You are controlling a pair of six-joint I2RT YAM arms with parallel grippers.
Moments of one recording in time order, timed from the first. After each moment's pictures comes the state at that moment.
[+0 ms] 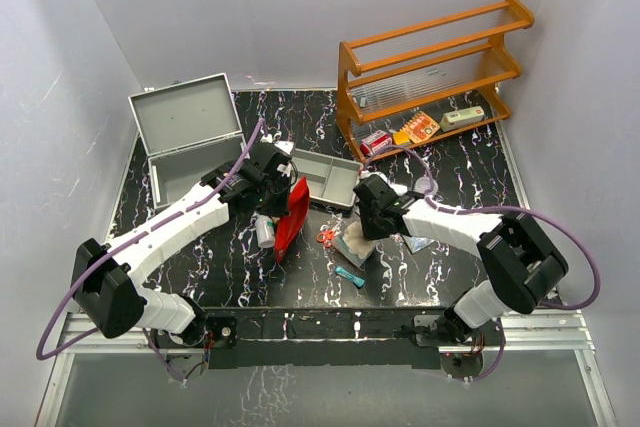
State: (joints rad) left arm -0.73 1.36 1.15 -0.77 -0.10 -0.47; right arm 0.68 1.50 0.80 -0.38 0.09 0.43
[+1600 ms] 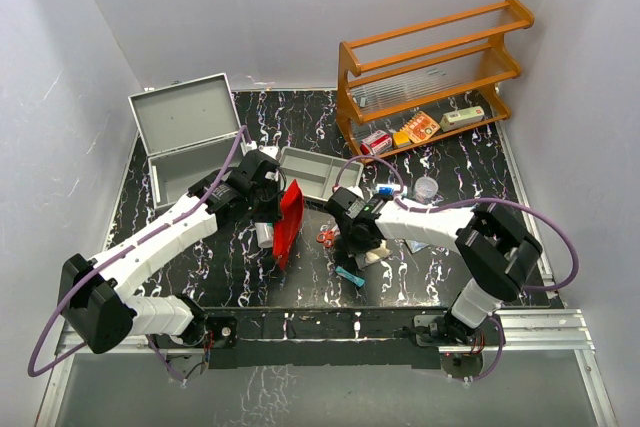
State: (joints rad) left arm -0.70 1.26 1.05 -0.76 -0.09 -0.57; right arm 0.87 1.62 0.94 -0.62 0.18 0.52
